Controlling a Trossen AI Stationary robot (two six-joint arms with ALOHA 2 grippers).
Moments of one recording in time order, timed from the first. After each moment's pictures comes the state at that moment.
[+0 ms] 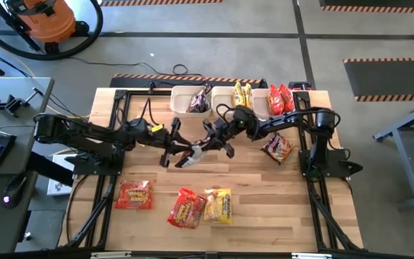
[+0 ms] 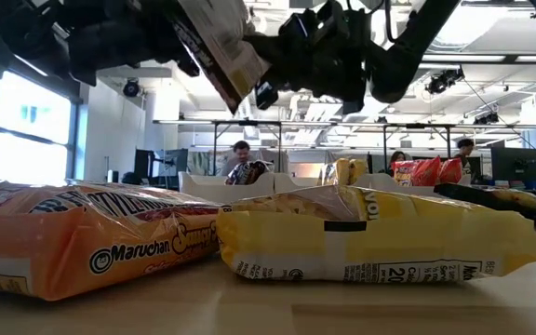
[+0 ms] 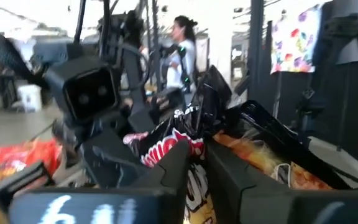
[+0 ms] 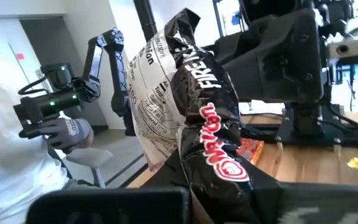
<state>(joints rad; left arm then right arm) 0.15 1.27 0.39 1.01 0.36 0.01 -0.25 1.89 0.97 1.04 -0.87 0.31</state>
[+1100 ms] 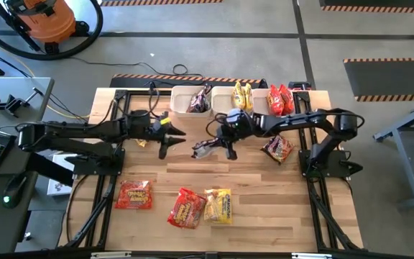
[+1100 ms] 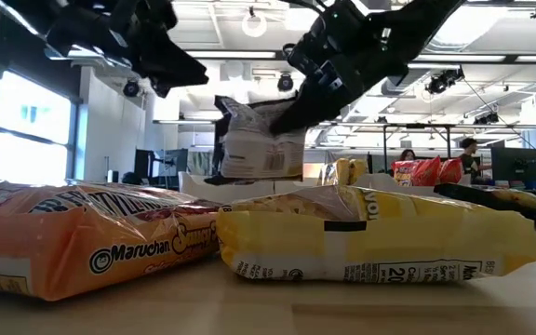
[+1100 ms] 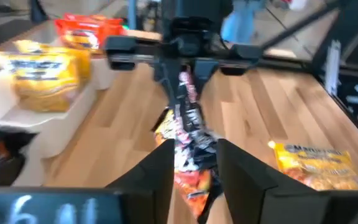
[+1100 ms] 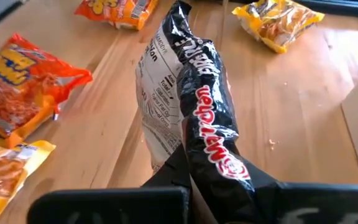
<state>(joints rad) 0.21 1.00 0.53 0.14 0.17 -0.03 -0.21 1.66 0.97 0.08 -0.34 -0.27</state>
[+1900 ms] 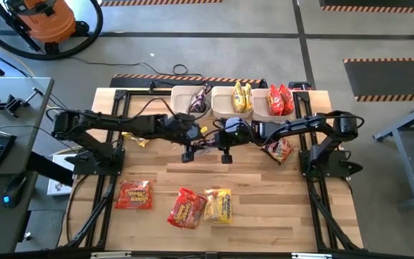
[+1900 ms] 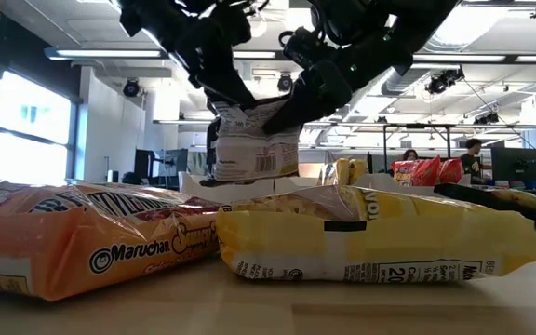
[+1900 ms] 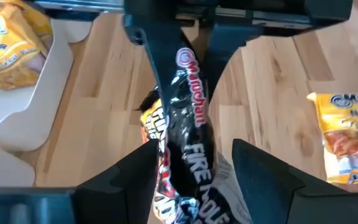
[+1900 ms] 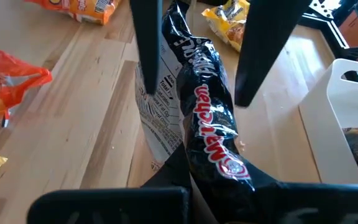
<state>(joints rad) 0.12 1.49 1.00 -0.23 0.04 0.11 -0.12 1.66 0.97 0.12 -0.07 -0.27</state>
